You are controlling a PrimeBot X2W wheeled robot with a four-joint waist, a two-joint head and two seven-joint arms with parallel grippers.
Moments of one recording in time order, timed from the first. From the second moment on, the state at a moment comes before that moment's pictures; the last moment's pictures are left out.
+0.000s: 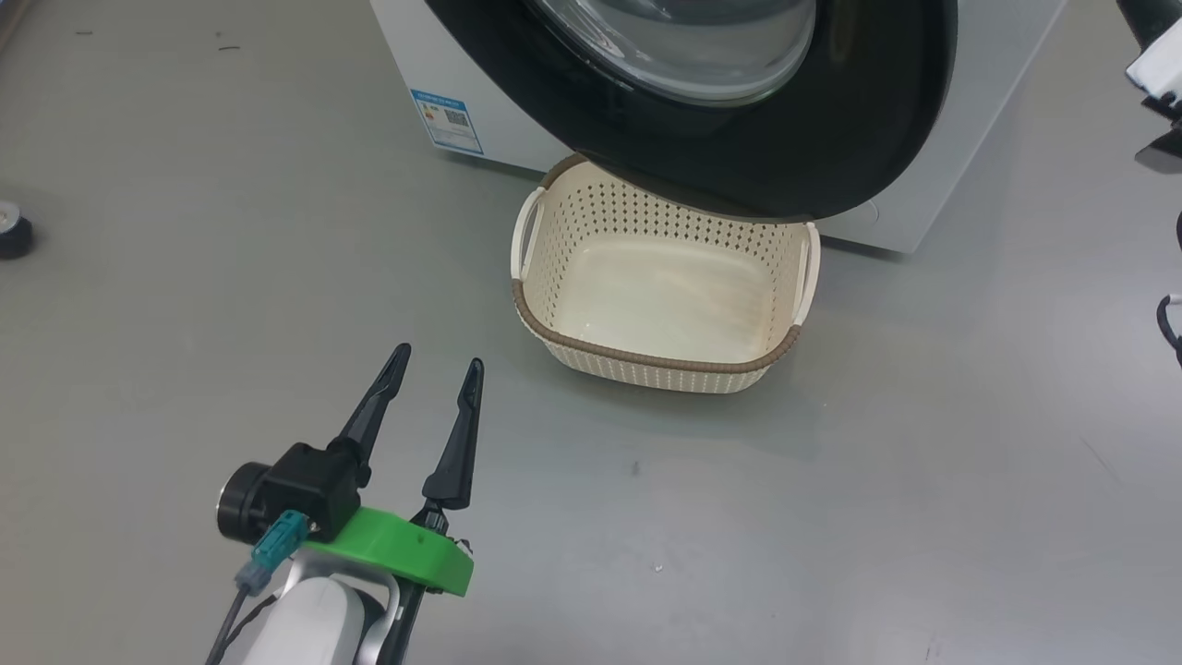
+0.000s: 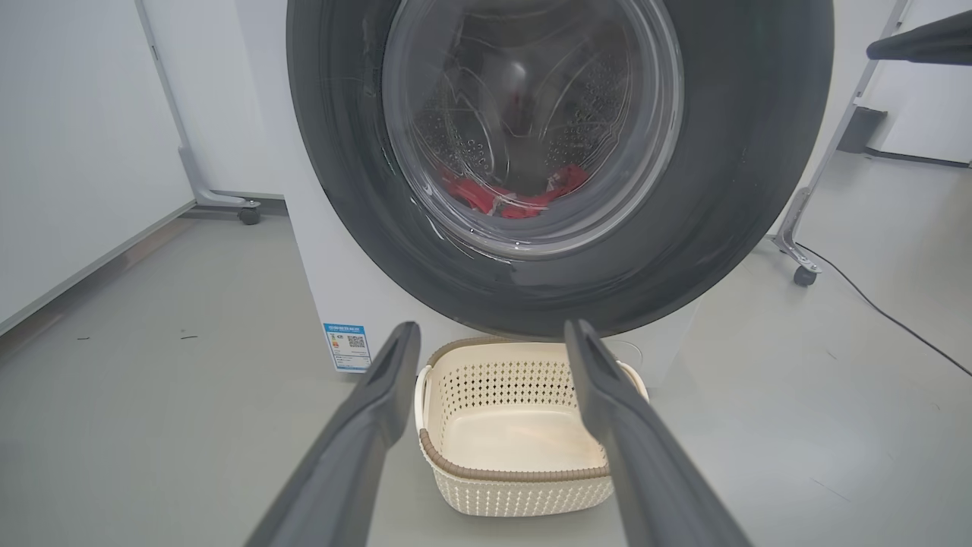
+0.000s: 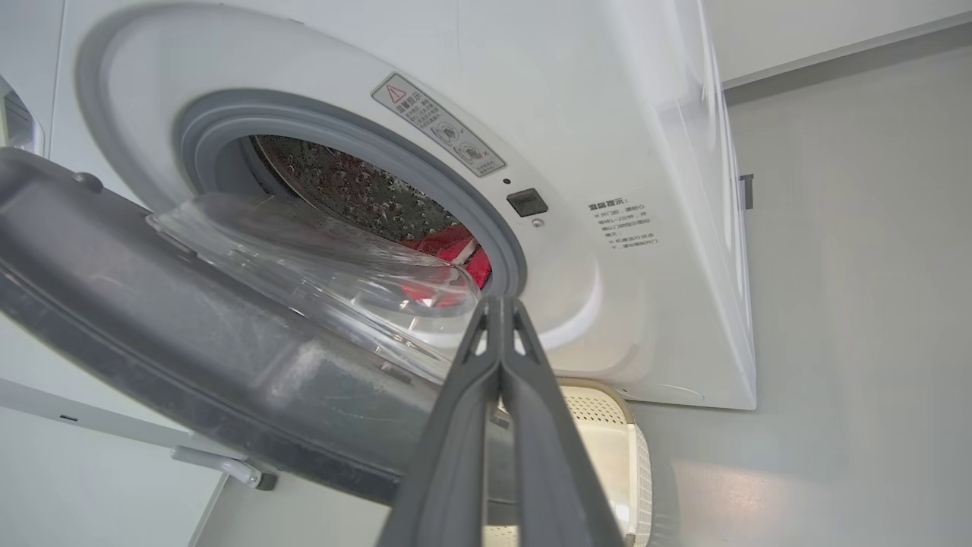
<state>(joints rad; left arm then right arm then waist) -0.21 0.03 -0.35 0.19 -0.38 -0.05 -0.25 -0.95 -0.37 0.15 0.64 0.98 0.13 0.44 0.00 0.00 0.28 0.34</state>
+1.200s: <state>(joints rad) -0.10 0.03 -0.19 0.18 -0.32 -0.08 -0.25 -0.32 -0.34 0.34 0.35 0.74 0.12 -0.17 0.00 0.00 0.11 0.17</state>
